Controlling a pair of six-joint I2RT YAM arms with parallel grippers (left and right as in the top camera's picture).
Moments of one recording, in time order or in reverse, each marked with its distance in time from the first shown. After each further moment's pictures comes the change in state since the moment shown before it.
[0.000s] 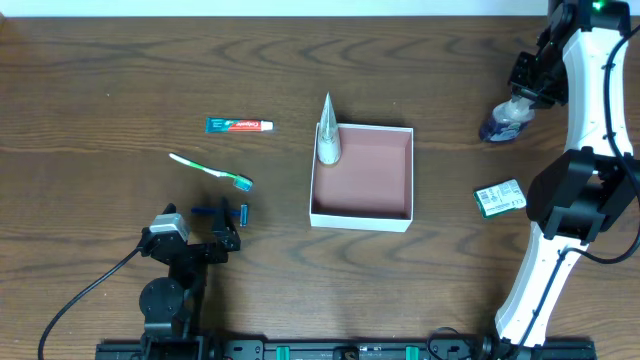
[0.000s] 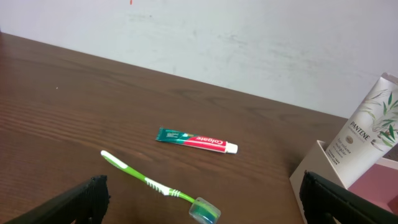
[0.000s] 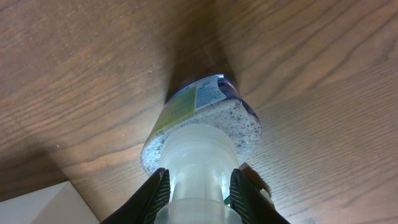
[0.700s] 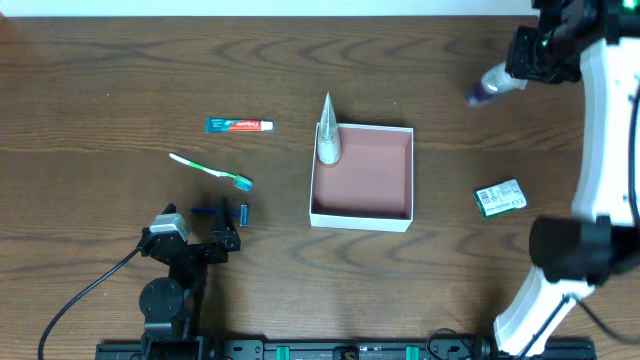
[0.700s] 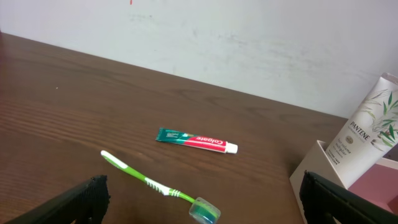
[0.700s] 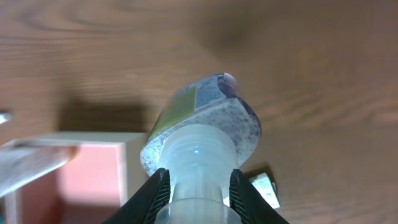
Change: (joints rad) left arm 0.000 0.000 0.000 0.000 0.000 0.000; right arm 0.127 -0.365 0.000 -0.005 -0.115 -0.204
